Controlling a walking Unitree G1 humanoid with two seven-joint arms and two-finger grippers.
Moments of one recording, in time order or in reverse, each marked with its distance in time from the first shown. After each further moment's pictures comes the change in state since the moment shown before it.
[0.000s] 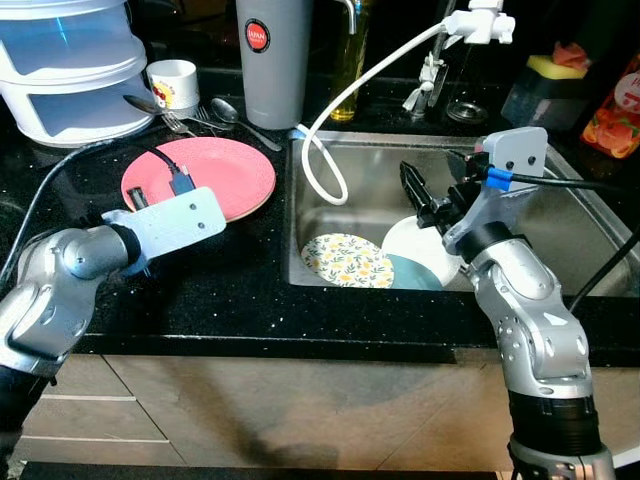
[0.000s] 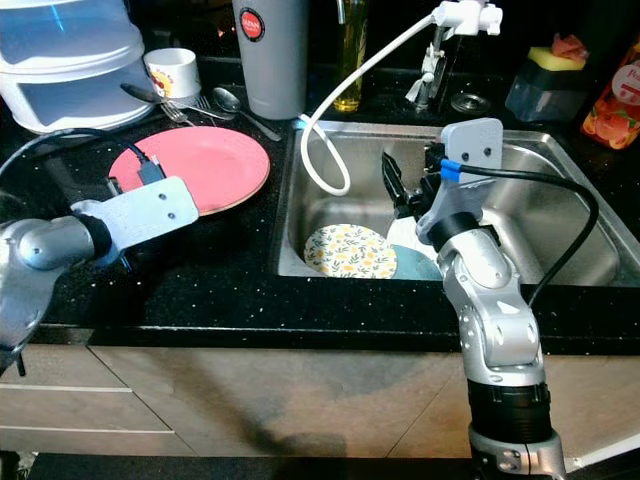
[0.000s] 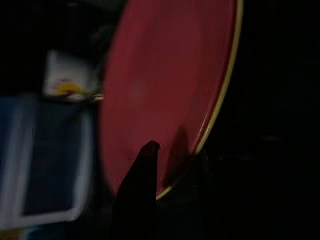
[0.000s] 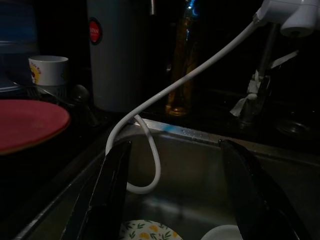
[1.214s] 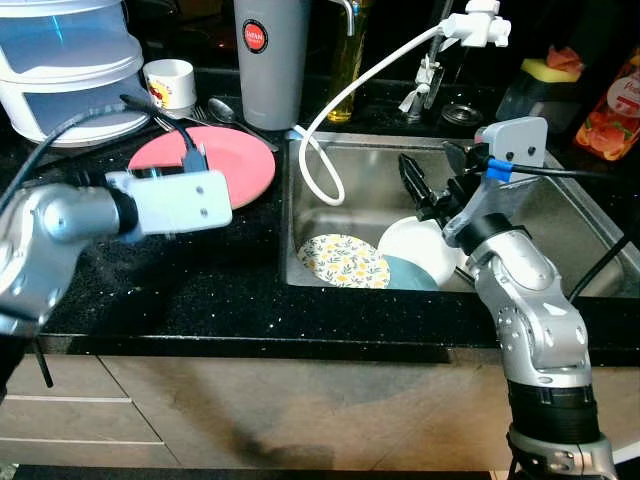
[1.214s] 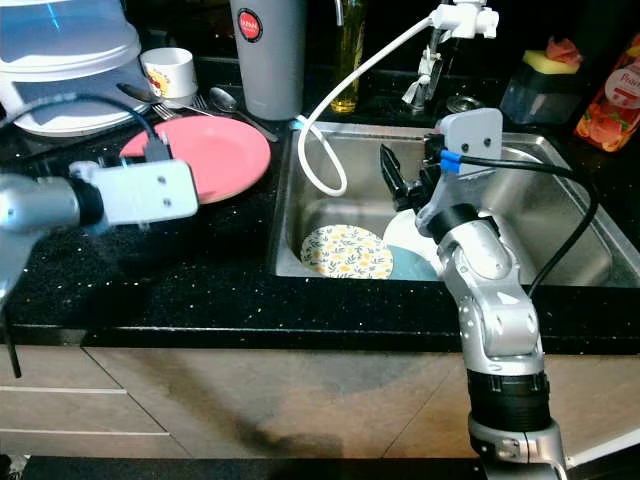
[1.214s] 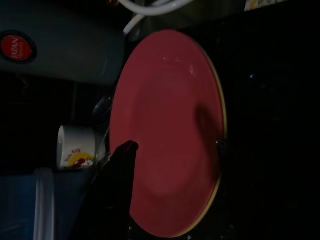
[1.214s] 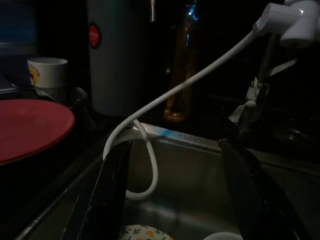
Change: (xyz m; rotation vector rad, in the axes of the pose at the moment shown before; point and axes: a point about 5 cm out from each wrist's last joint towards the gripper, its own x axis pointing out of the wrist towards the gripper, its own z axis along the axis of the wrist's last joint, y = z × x) left arm -0.007 0.030 0.027 0.155 -0.198 -0.159; right arm 0.008 -0.001 0.003 -0.003 -0.008 0.018
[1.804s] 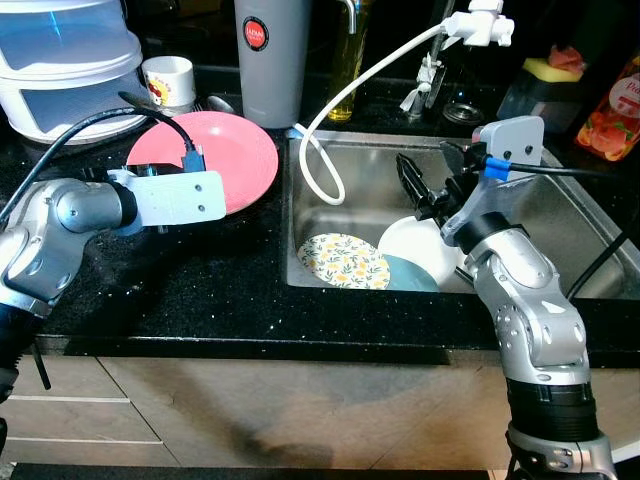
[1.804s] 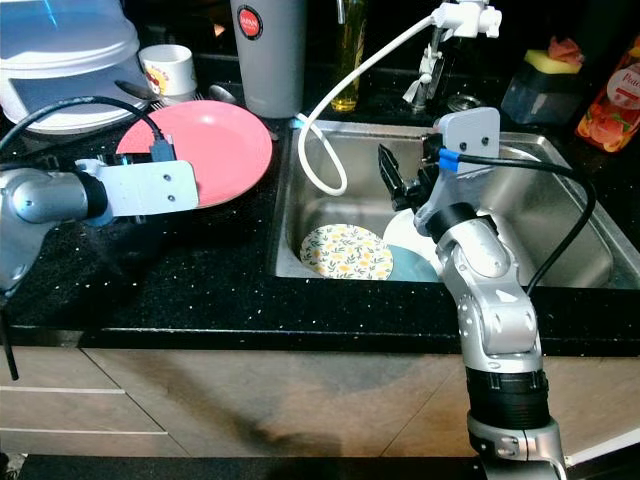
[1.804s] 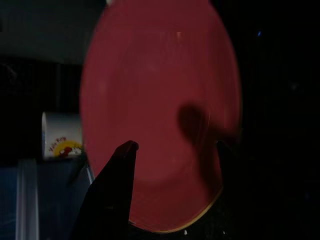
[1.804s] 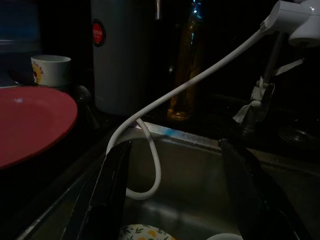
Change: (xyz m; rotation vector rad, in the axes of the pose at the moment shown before) left arm 0.013 -0.006 -0.015 0.014 0.056 -0.037; right arm 0.000 0.000 0.000 0.000 -0.001 0.009
